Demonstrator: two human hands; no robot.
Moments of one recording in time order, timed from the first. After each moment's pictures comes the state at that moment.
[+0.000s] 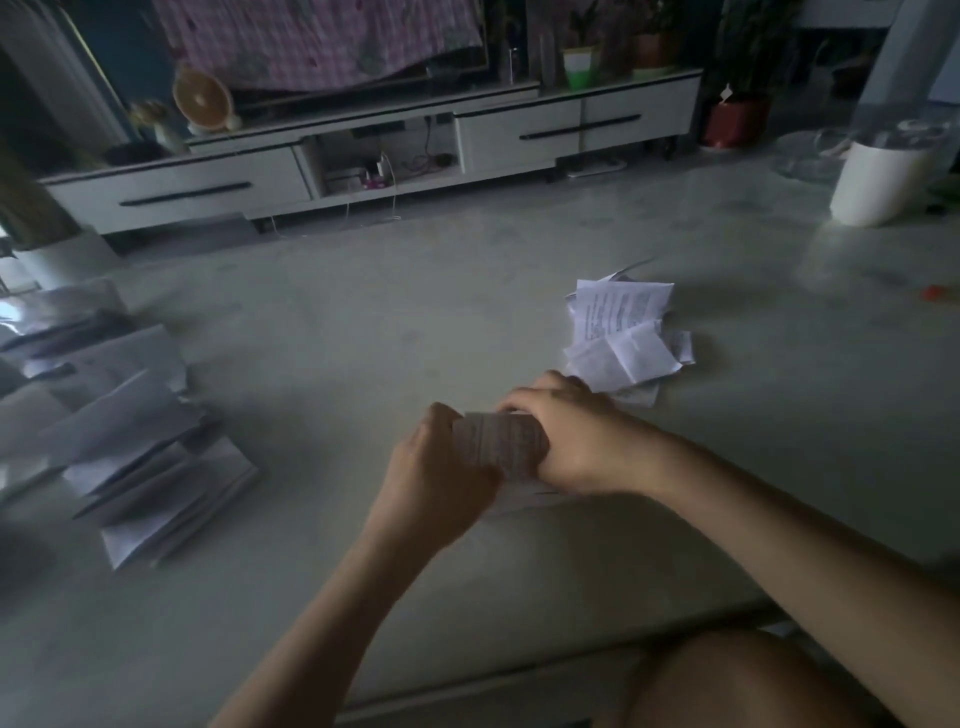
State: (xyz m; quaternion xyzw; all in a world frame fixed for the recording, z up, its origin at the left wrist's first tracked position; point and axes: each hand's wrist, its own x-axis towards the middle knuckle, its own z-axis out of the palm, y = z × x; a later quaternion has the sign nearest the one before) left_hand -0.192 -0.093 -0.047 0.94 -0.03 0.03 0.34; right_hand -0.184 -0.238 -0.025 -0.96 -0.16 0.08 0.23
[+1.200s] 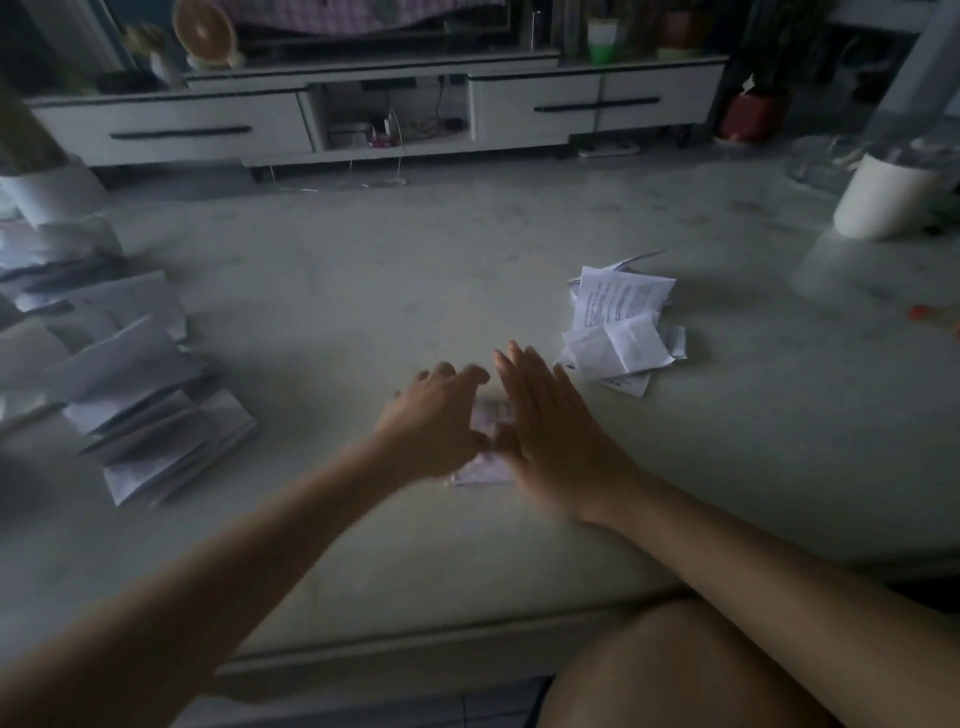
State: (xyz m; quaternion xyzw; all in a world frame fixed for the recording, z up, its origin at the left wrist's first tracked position) left_hand -0.169 -0.092 -0.025 0.97 -0.18 -0.12 0.10; right_hand -0.183 -0.232 -0.087 -0.97 -0.20 -0.06 0.14
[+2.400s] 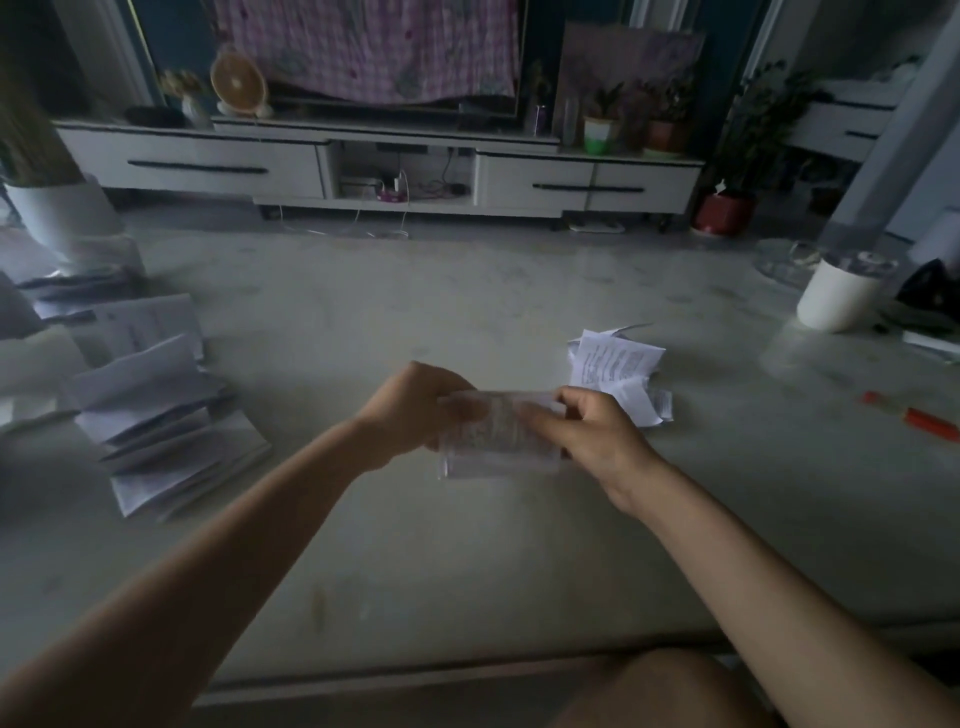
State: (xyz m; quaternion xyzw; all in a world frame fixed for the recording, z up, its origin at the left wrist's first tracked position) left_hand -0.145 -0.060 -0.019 0.86 -0.14 -0.06 0.50; right_hand -0.175 -0.243 -0.033 -0.79 -0.01 0.01 0.62
